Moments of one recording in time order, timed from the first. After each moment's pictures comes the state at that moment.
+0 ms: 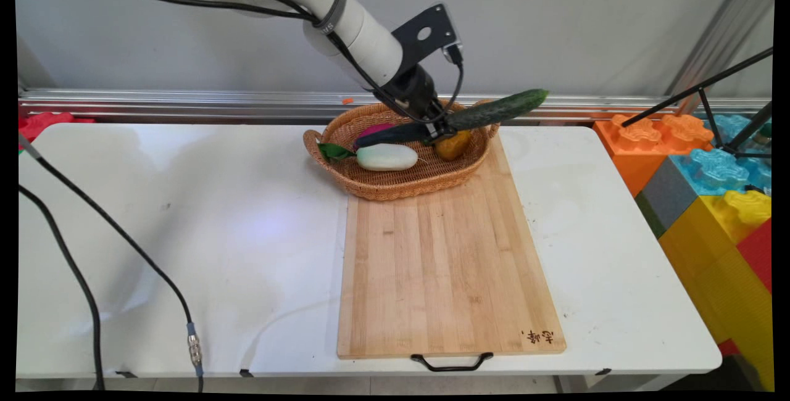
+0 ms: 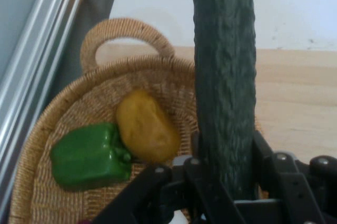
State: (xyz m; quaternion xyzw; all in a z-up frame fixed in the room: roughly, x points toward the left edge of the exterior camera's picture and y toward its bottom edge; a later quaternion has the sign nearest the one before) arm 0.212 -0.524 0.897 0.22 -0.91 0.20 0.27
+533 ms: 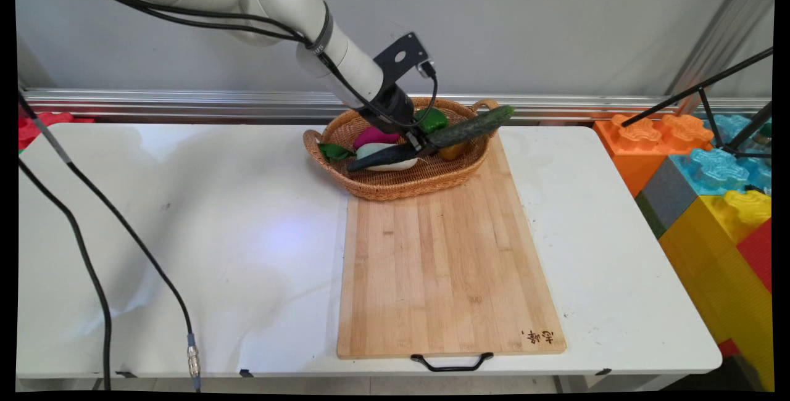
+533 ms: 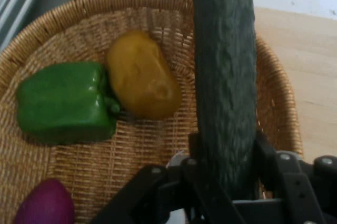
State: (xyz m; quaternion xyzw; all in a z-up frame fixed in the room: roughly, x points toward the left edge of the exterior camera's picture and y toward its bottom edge) arm 0.249 -0.554 0.840 0.29 -0.90 0.14 0.29
